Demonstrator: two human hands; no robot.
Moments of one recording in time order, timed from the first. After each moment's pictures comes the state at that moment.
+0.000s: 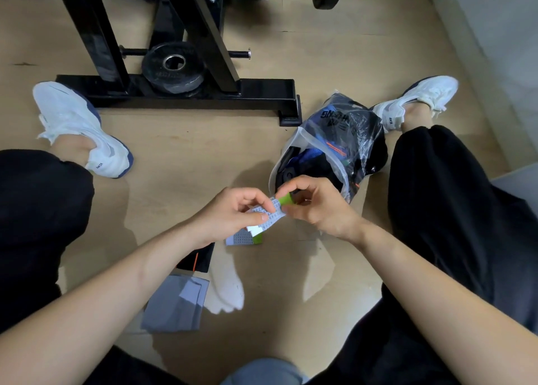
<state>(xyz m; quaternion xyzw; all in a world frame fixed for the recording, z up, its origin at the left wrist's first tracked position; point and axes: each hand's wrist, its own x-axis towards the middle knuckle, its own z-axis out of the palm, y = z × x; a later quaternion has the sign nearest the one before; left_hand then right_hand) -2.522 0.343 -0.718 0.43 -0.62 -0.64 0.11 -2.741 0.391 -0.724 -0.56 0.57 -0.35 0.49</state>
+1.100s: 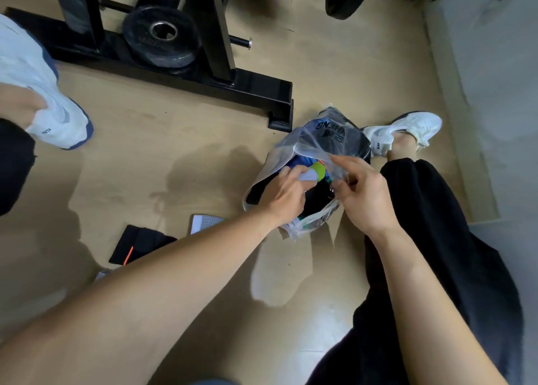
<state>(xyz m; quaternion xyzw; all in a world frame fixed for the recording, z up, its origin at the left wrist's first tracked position) -2.689 0.303 -0.835 0.41 -0.84 -0.30 0.19 -2.827 0.361 -0.707 -0.63 0.71 -0.26 0.17</state>
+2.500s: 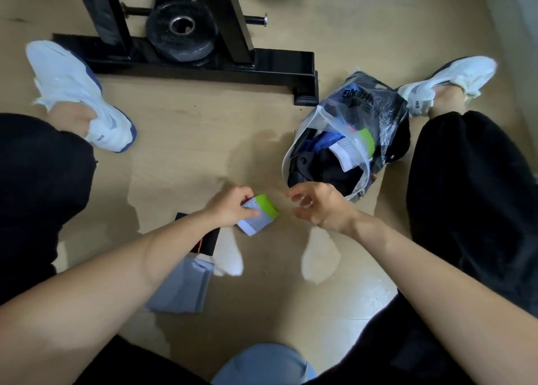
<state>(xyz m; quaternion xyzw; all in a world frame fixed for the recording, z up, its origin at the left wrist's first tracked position) -2.503 0.316 -0.860 0.53 -0.71 -0.46 -0.04 -2.738 0.385 -0.778 -0.61 0.65 -0.11 0.44</state>
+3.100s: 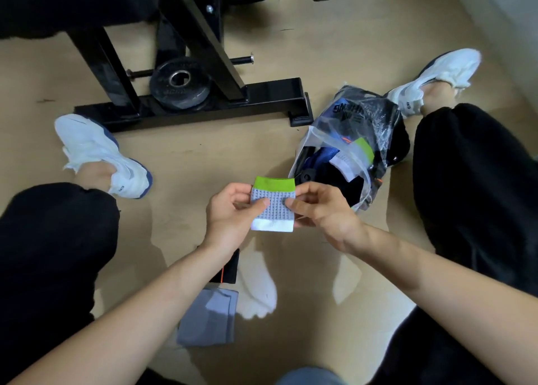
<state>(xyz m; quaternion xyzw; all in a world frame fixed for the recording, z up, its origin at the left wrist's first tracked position) -2.522 0.336 -0.739 0.62 -0.52 -0.51 0.29 -2.702 0.386 -0.747 -0.26 0.58 -0.46 0.62</state>
